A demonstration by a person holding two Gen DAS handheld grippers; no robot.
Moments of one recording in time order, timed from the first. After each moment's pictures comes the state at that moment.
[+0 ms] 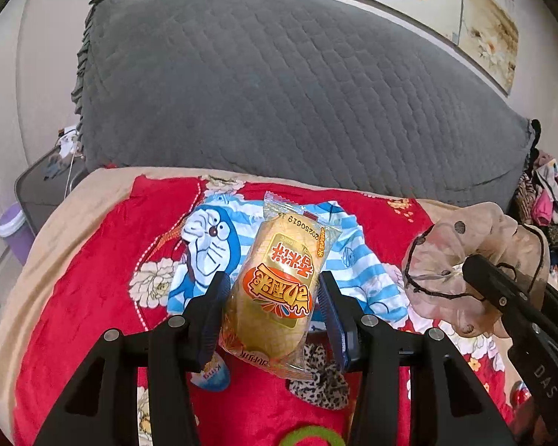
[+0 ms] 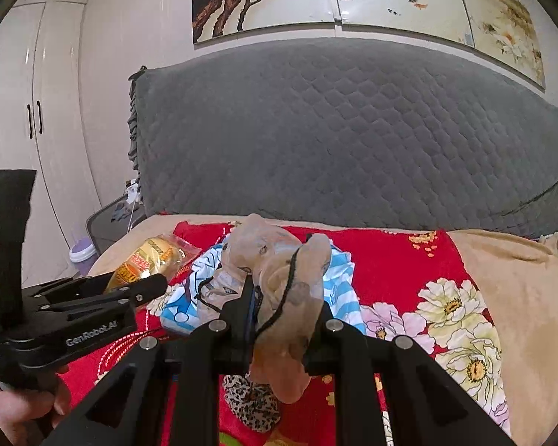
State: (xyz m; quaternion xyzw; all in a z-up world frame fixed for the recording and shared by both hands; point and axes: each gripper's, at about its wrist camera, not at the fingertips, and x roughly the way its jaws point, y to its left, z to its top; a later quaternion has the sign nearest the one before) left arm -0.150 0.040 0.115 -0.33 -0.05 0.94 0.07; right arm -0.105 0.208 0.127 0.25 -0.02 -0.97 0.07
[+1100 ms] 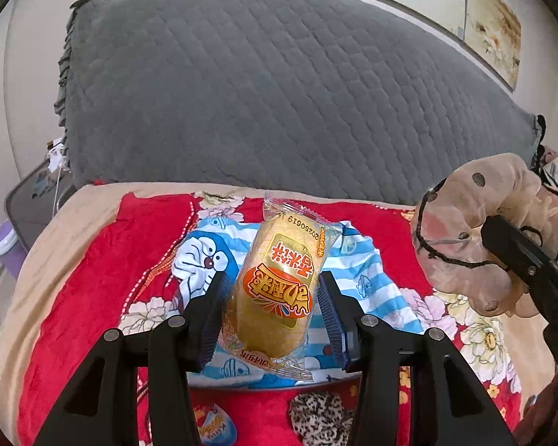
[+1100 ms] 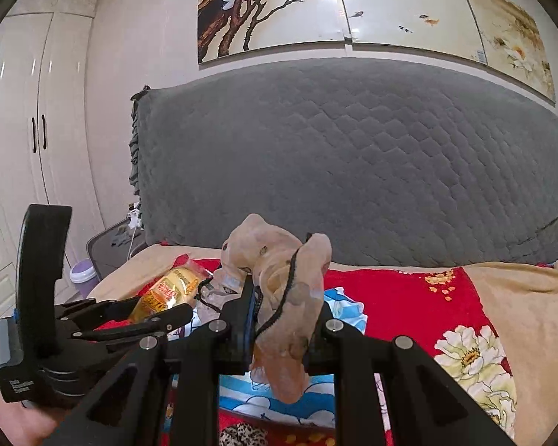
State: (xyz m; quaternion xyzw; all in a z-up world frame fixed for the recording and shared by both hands) left arm -0.234 0.044 0.108 -0.33 -0.04 0.94 0.07; right arm -0.169 0.205 0.137 0.20 -0.02 -0.98 0.09
